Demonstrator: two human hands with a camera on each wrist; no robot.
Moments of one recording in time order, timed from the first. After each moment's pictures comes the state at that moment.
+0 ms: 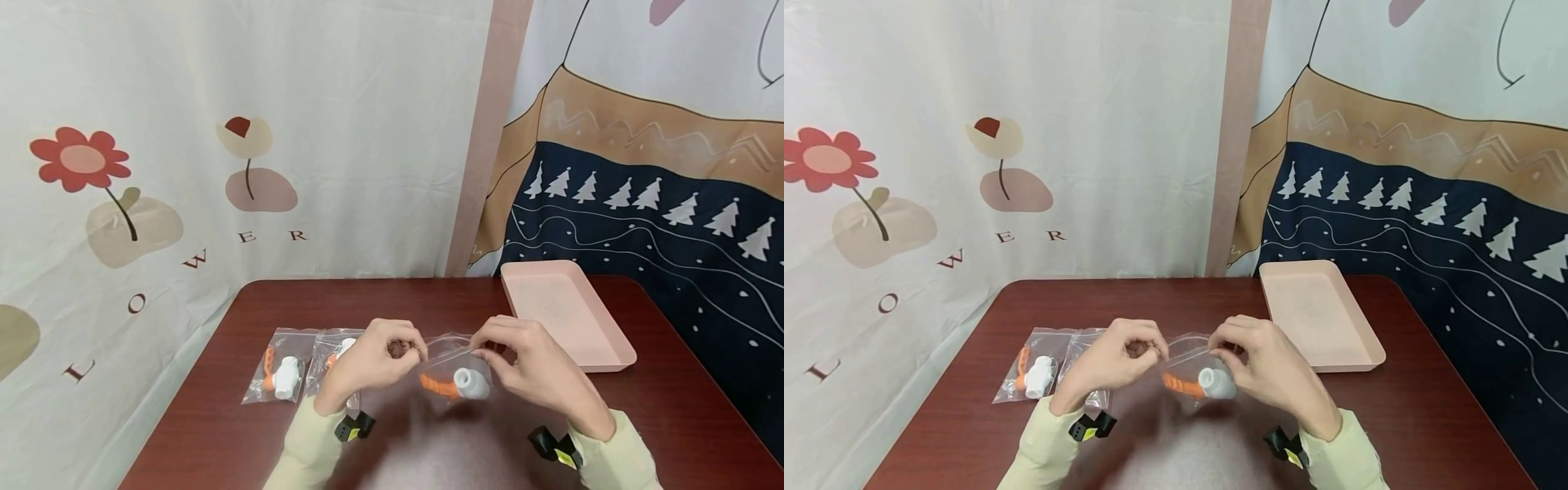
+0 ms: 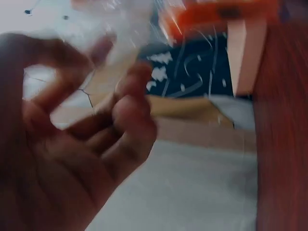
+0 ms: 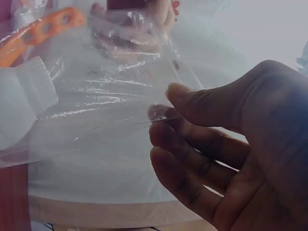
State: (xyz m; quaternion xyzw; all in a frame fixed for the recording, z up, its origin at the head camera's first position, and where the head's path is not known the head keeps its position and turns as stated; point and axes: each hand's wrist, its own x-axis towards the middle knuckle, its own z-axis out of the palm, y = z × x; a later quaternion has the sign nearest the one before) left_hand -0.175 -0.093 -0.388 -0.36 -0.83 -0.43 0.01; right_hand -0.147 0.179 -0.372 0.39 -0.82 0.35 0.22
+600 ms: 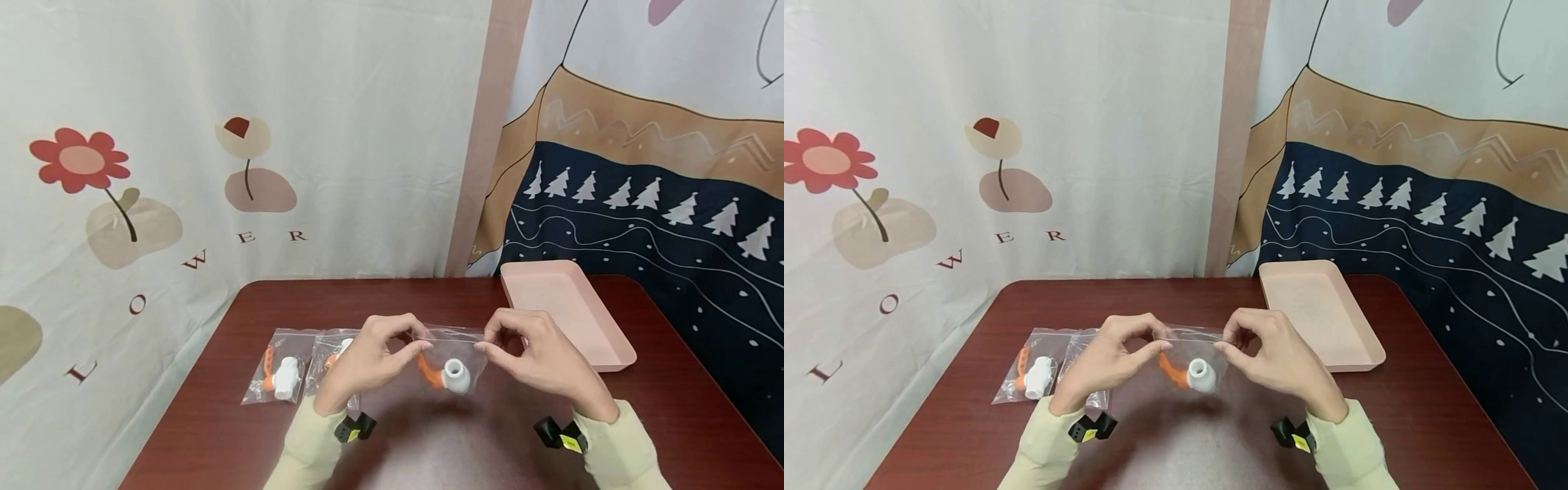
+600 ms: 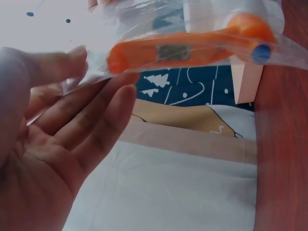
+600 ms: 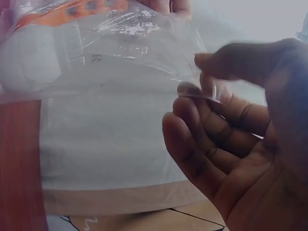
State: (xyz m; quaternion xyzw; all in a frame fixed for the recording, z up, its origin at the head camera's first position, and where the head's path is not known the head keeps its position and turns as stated) left_hand -0.177 -0.090 -0.386 -0.42 -0.78 -0.47 0.08; right_hand -0.158 0.196 -0.376 0.33 -0.84 0.40 0.15
